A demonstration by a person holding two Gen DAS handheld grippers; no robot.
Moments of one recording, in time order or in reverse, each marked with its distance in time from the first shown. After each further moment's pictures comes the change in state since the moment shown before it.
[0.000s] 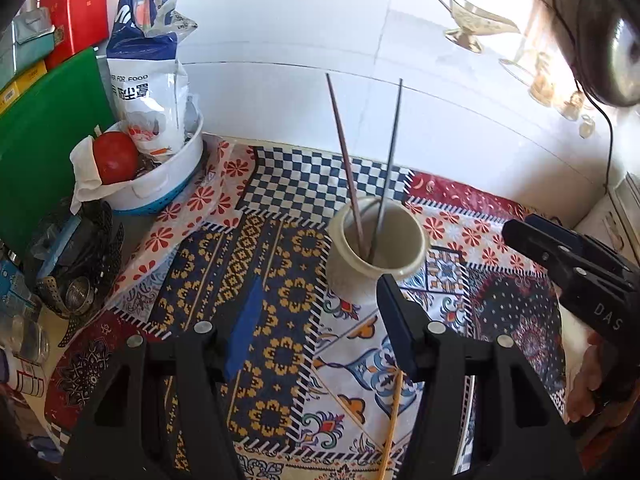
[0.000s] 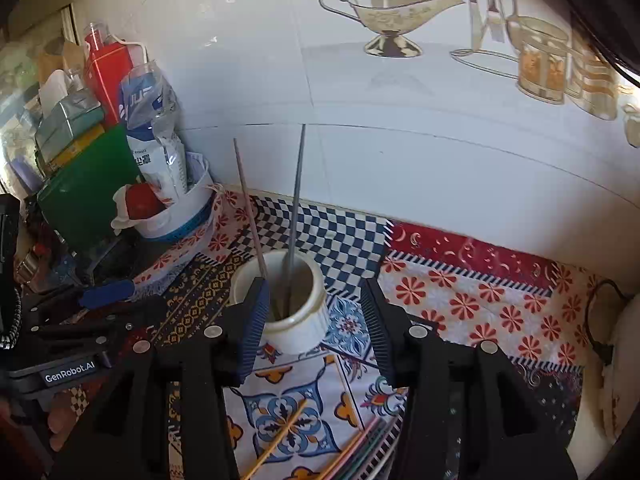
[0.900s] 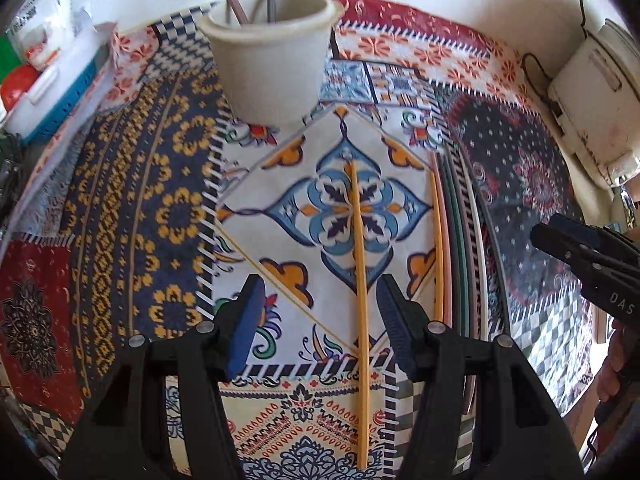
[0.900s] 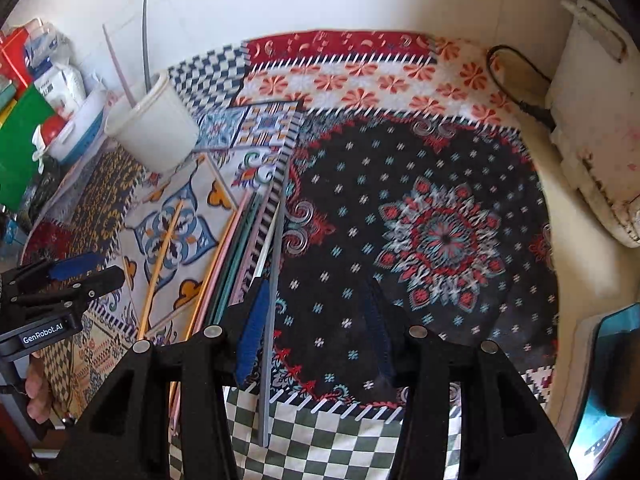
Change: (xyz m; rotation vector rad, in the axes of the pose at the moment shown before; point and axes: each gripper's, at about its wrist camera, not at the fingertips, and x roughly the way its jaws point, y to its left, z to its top) left arm 0.066 -0.051 -0.112 0.206 0.360 -0.080; right arm -0.015 -0.073 -0.152 0.262 0.330 -0.177
